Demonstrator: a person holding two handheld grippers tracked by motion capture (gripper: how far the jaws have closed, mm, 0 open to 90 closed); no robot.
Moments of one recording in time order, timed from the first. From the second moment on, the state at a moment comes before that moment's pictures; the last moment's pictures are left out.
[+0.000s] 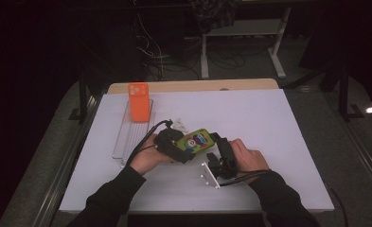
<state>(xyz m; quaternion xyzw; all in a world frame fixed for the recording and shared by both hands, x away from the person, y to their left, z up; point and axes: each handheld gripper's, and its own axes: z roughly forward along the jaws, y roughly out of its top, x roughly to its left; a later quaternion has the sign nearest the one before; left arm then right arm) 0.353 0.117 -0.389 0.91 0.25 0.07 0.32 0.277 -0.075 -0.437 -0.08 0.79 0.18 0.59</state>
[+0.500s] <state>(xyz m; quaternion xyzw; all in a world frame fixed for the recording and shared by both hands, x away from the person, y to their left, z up) 0.352 0.114 -0.388 0.91 0.25 0.06 0.32 0.274 -0.064 -0.448 -0.11 0.78 0.16 0.60</state>
